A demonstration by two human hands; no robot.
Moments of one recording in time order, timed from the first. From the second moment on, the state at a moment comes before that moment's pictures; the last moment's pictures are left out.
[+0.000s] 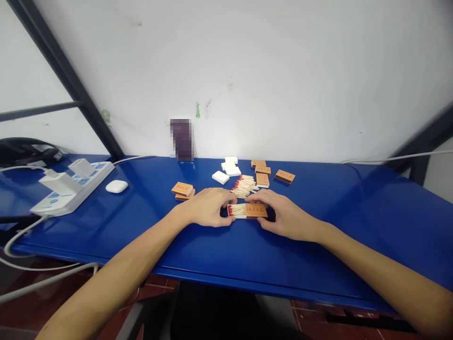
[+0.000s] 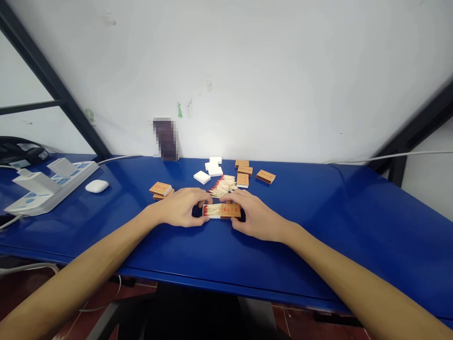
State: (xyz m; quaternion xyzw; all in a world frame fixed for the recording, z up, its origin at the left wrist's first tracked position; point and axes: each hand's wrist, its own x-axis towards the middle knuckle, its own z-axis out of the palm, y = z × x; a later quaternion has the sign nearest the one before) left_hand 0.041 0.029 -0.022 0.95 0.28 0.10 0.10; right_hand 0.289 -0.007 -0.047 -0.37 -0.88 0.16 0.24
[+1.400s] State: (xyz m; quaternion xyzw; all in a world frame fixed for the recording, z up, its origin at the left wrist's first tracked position) left_hand 0.000 0.052 -0.005 0.89 0.30 0.32 -0.06; right_hand 0.276 -0.017 -0.048 -0.31 -0.89 0.19 0.26
